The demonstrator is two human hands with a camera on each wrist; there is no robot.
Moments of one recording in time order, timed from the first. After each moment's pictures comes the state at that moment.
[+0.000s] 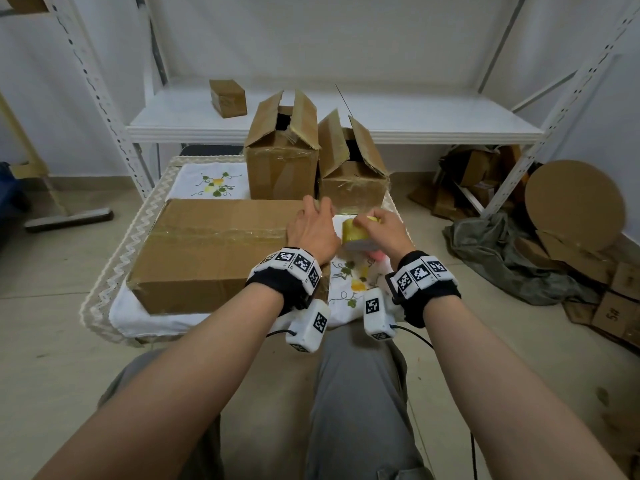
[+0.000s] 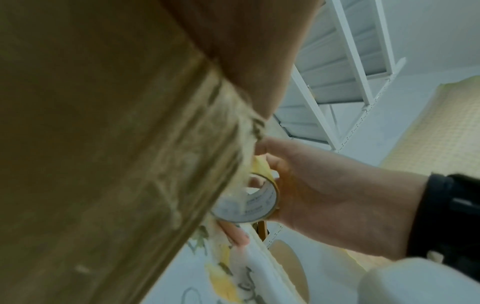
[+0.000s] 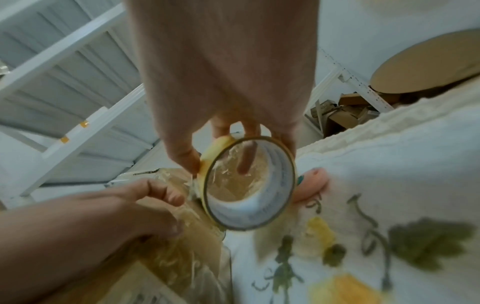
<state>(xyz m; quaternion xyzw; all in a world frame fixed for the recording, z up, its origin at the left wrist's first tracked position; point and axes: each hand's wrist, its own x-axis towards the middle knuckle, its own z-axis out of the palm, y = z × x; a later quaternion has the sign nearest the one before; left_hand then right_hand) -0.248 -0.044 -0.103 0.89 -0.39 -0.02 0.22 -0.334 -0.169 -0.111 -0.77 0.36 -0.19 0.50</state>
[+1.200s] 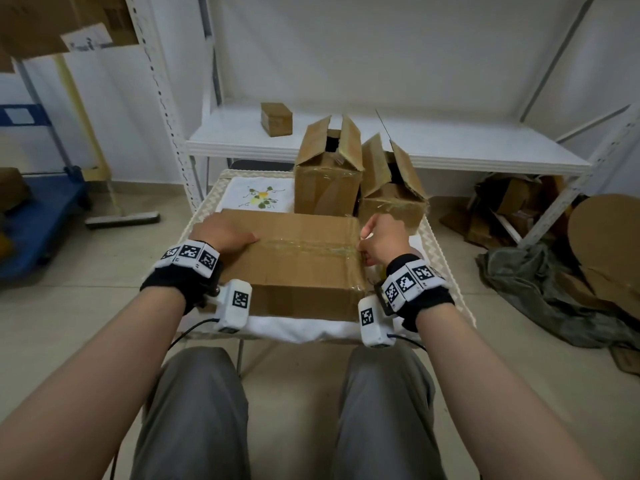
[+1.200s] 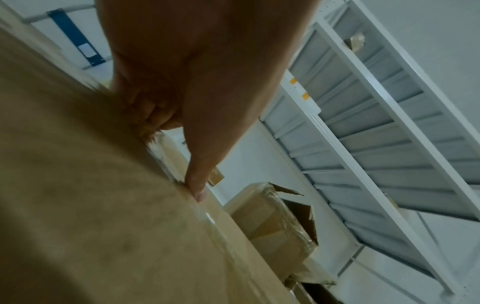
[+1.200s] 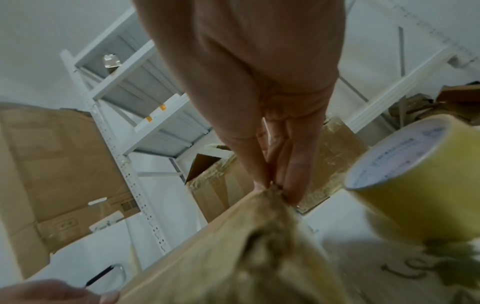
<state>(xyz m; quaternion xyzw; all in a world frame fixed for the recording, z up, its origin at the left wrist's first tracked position) -0.120 0.122 -0.079 0.97 -0.18 -0.11 0.09 -0.292 -0.103 -0.075 -0.84 0.38 -0.13 0.36</state>
